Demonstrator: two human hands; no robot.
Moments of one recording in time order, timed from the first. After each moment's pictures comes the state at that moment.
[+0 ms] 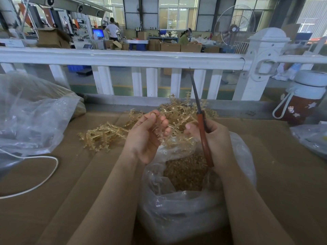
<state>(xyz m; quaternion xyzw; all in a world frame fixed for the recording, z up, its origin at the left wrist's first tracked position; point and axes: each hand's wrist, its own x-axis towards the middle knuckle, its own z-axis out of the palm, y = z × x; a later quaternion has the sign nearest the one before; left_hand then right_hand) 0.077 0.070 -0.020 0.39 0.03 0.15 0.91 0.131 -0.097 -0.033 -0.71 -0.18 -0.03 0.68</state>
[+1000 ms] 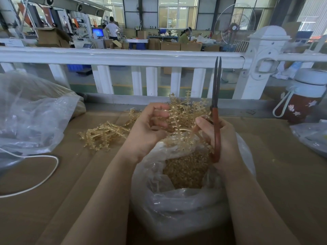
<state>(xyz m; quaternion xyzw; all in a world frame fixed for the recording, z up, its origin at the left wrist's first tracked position) 0.066 0.080 -0.015 0.74 -0.04 0.20 0.65 0.123 -0.108 -0.024 -0.59 -0.18 0.03 0.78</state>
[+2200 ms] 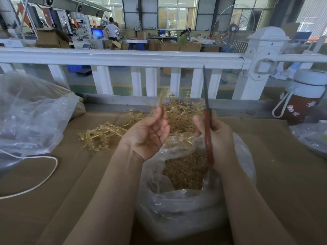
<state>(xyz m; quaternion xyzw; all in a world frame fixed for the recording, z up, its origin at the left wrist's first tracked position) 0.067 0.072 0.001 0.38 0.09 0.01 0.92 0.127 -0.100 -0.029 -0.68 -0.16 -0.06 0.72</state>
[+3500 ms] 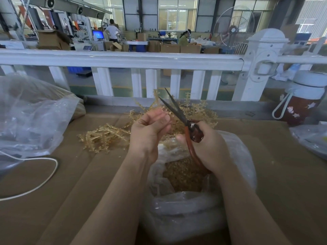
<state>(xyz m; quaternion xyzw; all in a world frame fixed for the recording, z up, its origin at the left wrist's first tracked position) 0.079 0.056 -0.012 0.43 0.06 0.22 0.87 0.137 -0.100 -0.045 -0.86 -0.24 -0.10 0.44</state>
